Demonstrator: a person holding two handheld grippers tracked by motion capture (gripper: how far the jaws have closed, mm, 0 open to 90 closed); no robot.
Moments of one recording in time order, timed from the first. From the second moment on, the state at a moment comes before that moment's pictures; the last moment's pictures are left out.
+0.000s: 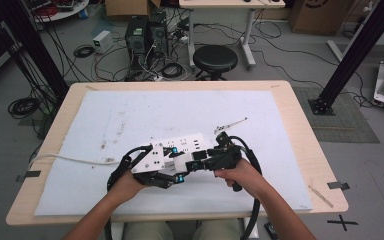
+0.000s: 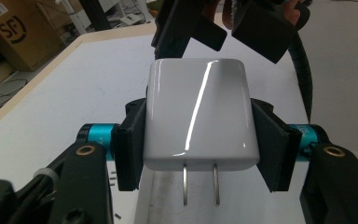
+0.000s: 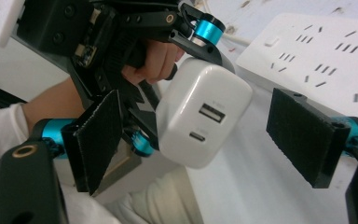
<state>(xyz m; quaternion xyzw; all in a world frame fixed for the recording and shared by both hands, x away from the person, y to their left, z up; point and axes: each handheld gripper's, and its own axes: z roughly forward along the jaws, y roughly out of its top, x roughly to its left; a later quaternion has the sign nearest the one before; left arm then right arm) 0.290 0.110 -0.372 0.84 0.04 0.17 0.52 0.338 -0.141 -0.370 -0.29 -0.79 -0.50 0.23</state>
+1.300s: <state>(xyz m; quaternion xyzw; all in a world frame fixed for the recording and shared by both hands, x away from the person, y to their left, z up) 0.296 0.109 -0.388 0.84 0.10 0.16 0.50 0.352 -0.142 -0.377 -0.33 -0.79 -0.45 0.25</state>
